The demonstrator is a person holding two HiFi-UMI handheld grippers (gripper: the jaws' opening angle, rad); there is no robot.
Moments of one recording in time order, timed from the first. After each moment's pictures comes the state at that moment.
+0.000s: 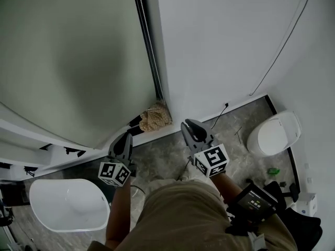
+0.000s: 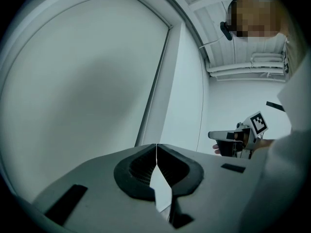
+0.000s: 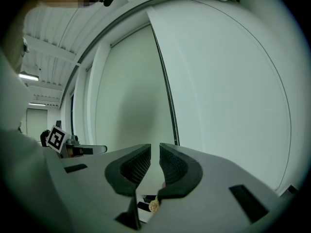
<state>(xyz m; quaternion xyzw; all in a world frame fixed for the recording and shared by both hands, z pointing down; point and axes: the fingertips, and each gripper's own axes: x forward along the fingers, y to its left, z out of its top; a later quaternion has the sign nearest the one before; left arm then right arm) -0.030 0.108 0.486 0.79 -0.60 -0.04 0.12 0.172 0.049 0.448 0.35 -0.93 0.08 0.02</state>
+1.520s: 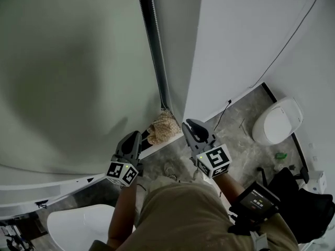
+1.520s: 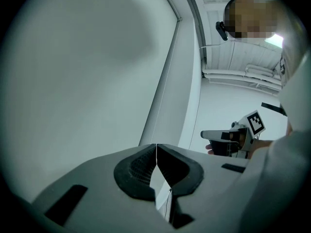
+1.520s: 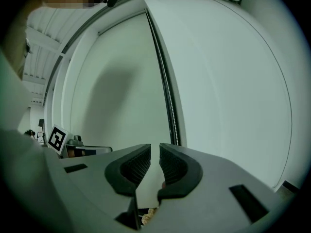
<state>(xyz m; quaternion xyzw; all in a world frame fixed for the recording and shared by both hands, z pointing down) -0.156 -0.046 0.510 0.85 -0.50 -0.03 0.15 0.014 -0.065 0.464 0.42 -0.90 0.08 0.04</state>
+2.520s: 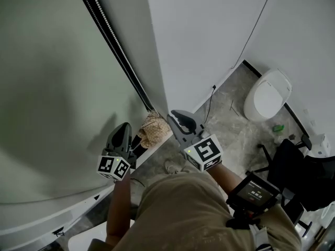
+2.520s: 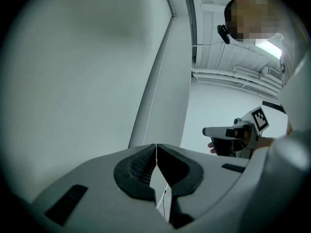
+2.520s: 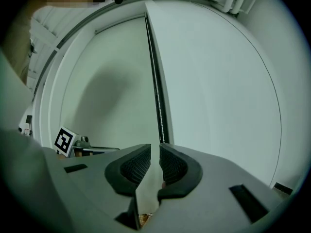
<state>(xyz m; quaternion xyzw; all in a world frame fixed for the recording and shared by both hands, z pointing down) -0.114 -0.116 0.503 0.90 -0.42 -0.02 0.13 0.038 -0.094 0.451 0.48 -0.88 0.06 0.02</state>
